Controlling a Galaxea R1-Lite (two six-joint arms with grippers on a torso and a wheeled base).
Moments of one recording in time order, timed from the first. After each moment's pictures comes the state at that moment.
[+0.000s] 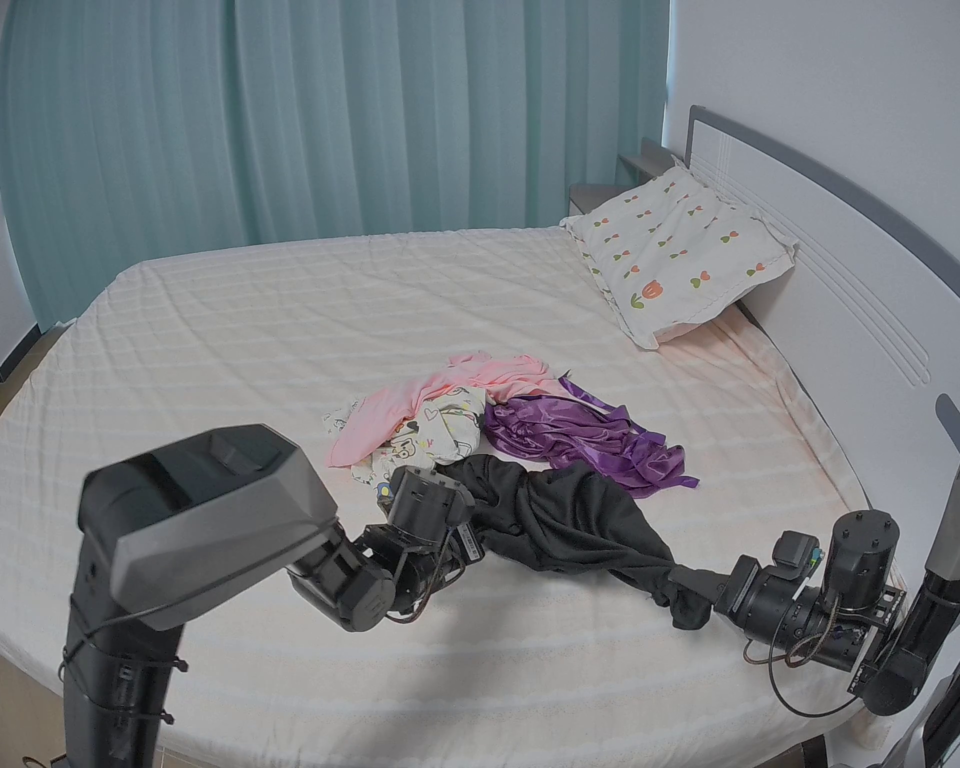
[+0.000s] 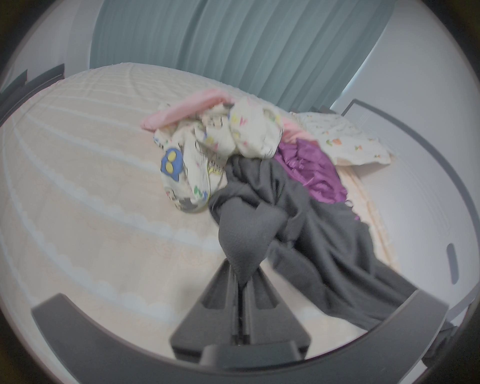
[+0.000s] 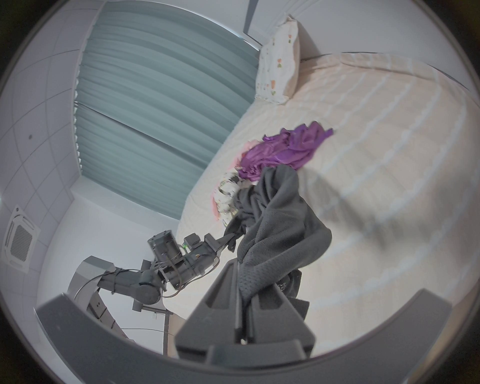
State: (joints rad) left arm -0.59 2.42 -1.12 -0.63 0.27 -0.76; right arm 0.49 1.91 -0.06 -1.51 0.12 0.93
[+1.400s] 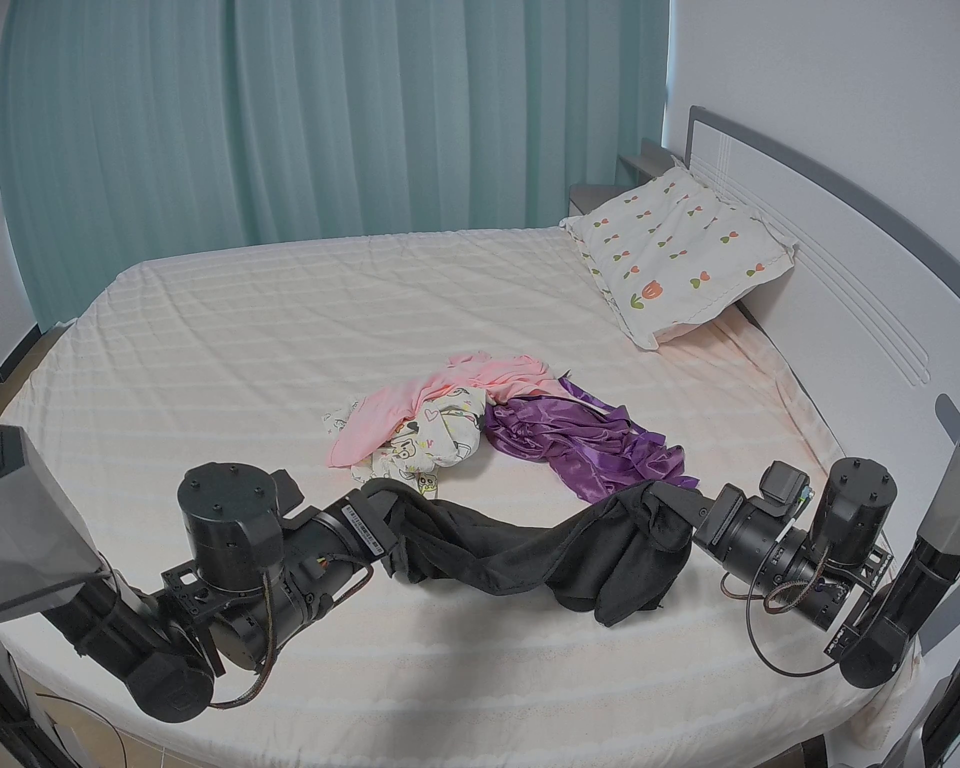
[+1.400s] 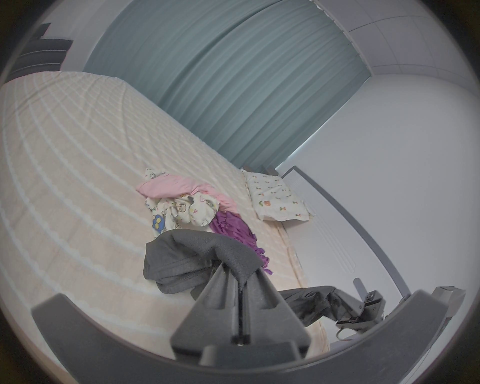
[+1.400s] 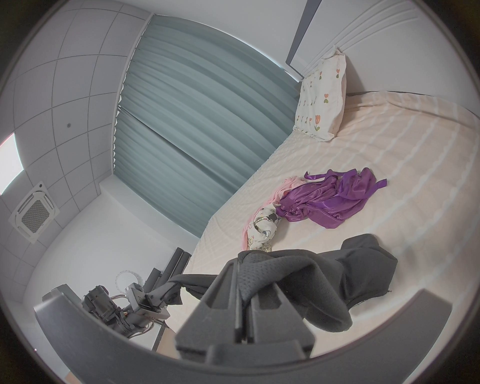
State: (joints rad) left arm -0.62 1.85 -0.41 -1.22 0.22 -0.81; right arm 0.50 1.92 -0.26 -1.55 0.07 0.83
